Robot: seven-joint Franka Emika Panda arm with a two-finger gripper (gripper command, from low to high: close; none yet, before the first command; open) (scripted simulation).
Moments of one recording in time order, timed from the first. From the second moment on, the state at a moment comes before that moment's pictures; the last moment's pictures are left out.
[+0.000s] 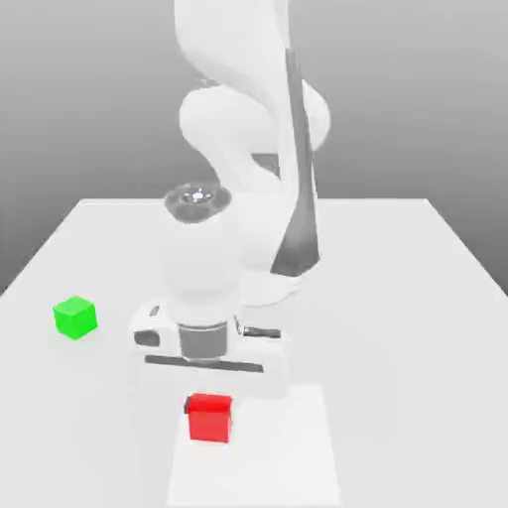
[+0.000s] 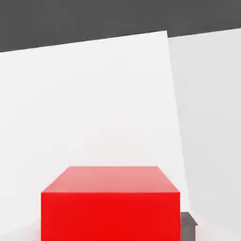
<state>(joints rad) -0.10 0.11 -0.04 -2.72 0.02 2.82 0.76</state>
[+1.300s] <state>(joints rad) -0.57 -0.08 -0.58 -2.90 0.03 2.81 0.13</state>
